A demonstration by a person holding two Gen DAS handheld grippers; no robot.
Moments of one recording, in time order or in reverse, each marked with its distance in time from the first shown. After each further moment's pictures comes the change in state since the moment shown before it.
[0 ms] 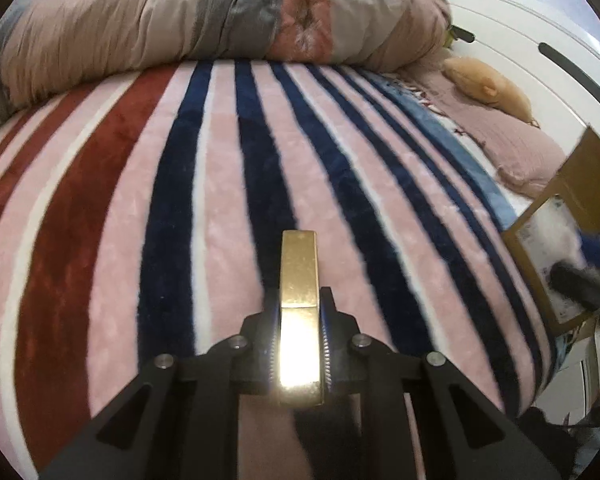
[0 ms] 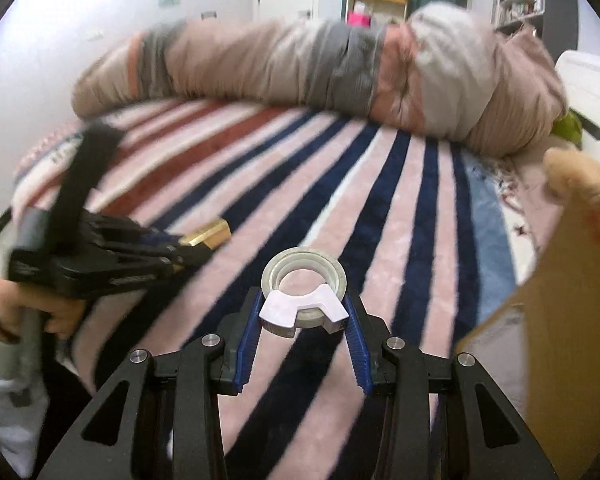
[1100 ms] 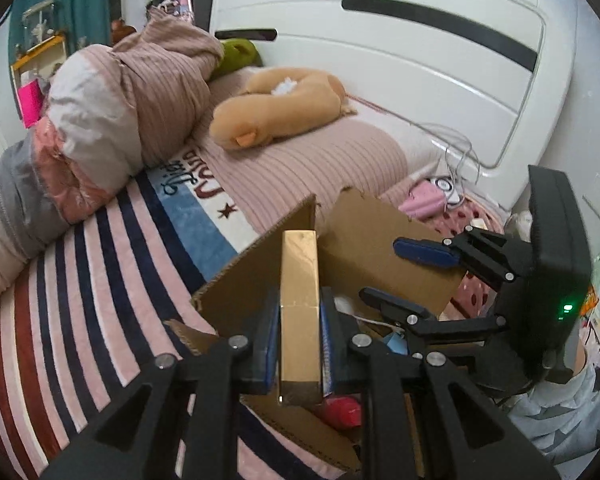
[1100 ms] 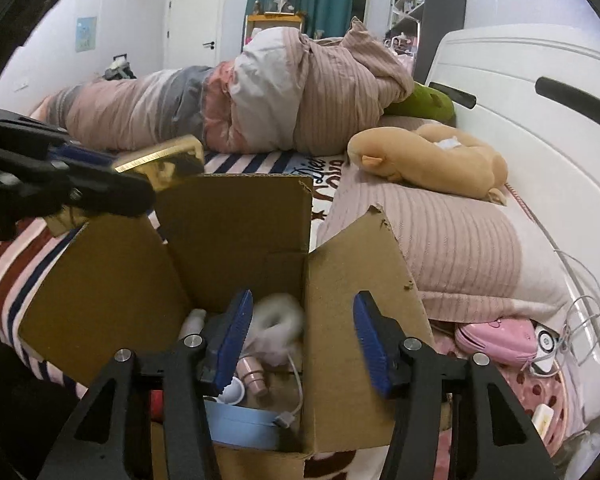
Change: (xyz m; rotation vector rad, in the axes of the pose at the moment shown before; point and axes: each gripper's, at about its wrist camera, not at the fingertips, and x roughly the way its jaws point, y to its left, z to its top) left arm -0.068 -0.317 0.109 0.465 0.000 -0.203; right arm -0.125 -0.195 -0.046 0.165 -0.062 -0.251
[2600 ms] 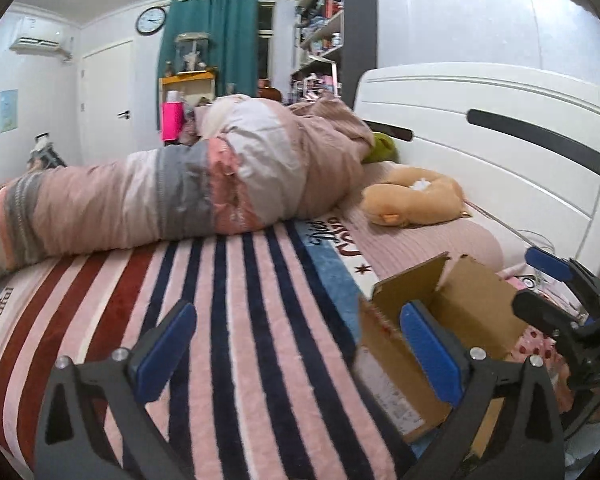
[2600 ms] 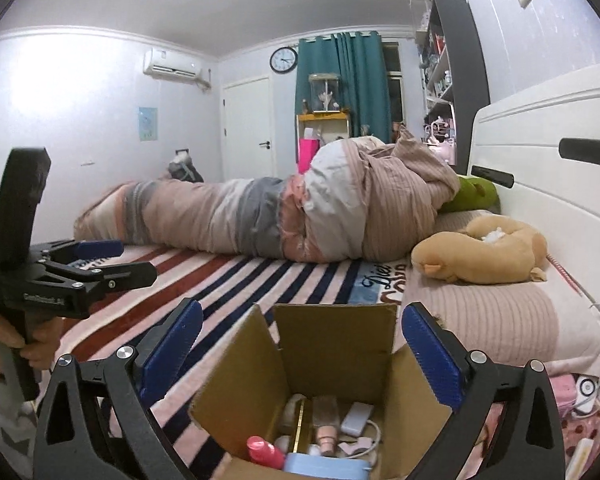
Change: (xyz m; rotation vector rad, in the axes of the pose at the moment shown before) left arm -0.110 0.059 -0.104 -0.306 -0.385 0.398; right arm -0.079 0.030 0.018 0.018 -0.387 0.233
